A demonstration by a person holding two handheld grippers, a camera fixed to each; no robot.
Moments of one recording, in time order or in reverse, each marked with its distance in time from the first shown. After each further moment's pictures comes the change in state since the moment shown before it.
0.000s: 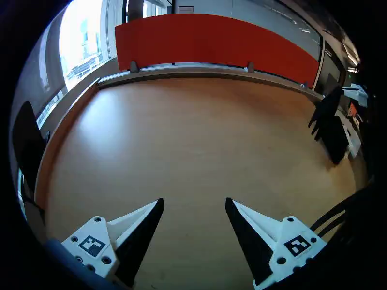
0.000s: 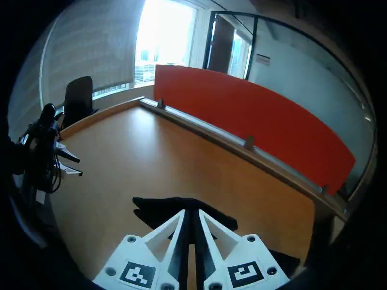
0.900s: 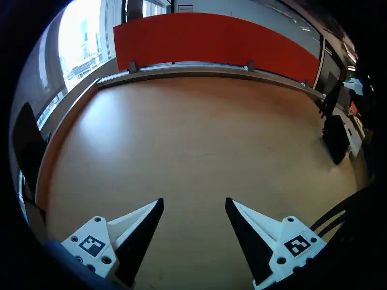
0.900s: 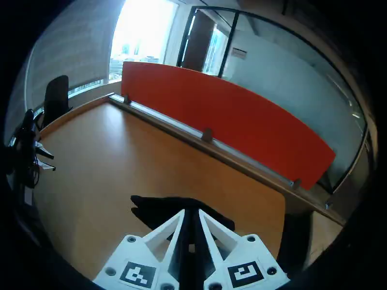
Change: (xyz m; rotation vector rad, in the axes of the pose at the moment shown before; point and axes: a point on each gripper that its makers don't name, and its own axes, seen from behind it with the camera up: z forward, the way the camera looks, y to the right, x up) left arm 0.003 0.005 0.003 0.009 -0.009 0.007; right arm -0.009 0.131 -0.032 -0.164 -0.049 0.021
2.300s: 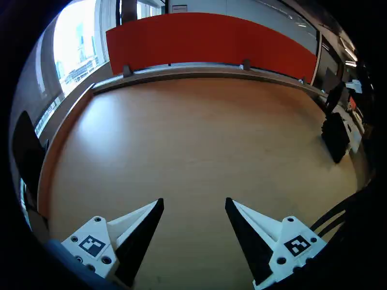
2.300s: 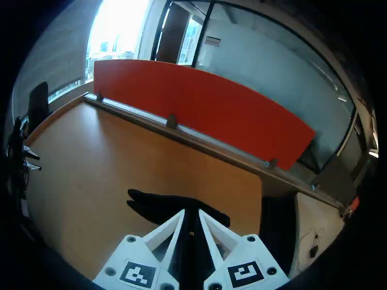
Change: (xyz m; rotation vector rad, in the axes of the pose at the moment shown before) left arm 0.014 0.012 0.005 -0.005 -0.004 0.035; right arm -0.043 0.094 -0.029 -0.122 -0.074 0.091
